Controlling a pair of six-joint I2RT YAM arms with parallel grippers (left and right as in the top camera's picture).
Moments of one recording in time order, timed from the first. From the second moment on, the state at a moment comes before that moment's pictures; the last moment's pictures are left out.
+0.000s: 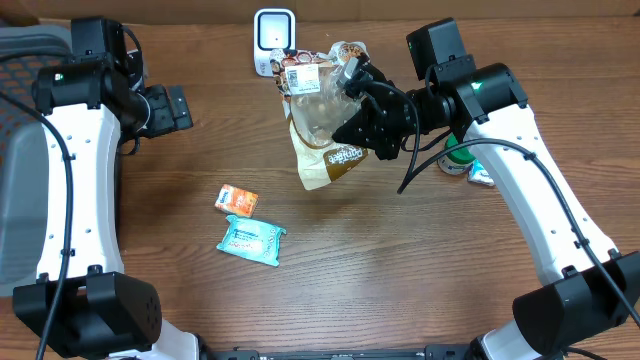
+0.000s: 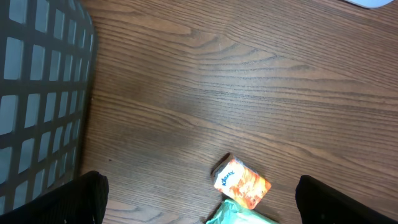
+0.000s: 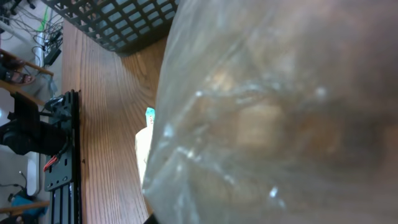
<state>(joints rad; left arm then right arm) 0.13 1.73 1.77 -1.25 0.01 -0.18 0.35 1.73 1.72 -1.07 -0.80 -0.59</state>
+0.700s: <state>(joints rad) 0.13 1.73 1.77 -1.25 0.01 -0.18 0.35 1.73 1.86 -1.03 -0.66 -0.46</state>
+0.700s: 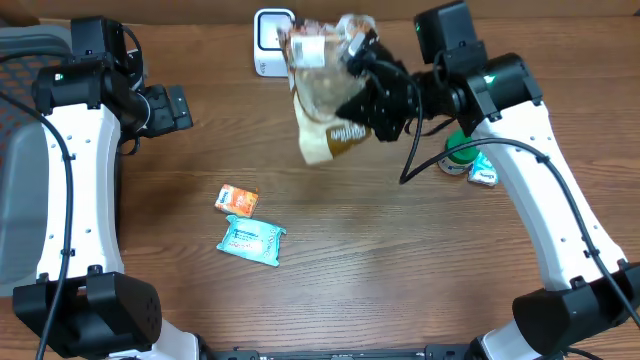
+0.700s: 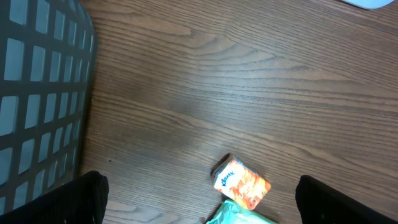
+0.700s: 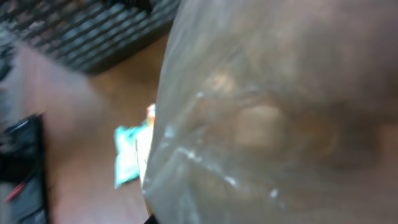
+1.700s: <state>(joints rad) 0.13 1.73 1.77 -1.24 0.01 -0.18 0.45 2.32 1.91 0.20 0.30 -0.79</state>
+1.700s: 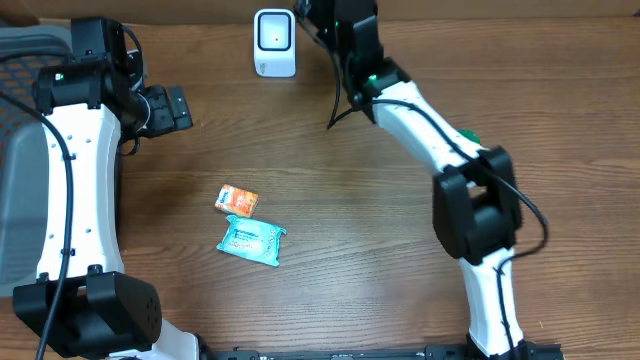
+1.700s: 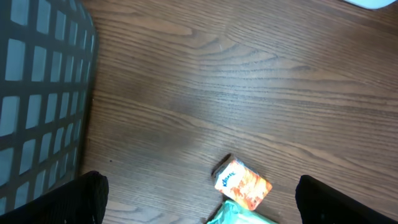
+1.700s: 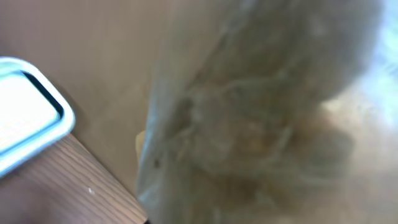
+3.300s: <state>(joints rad) 0.13 1.73 1.77 -1.25 0.01 -0.18 0.53 2.45 1.91 0.27 0.58 -1.12</state>
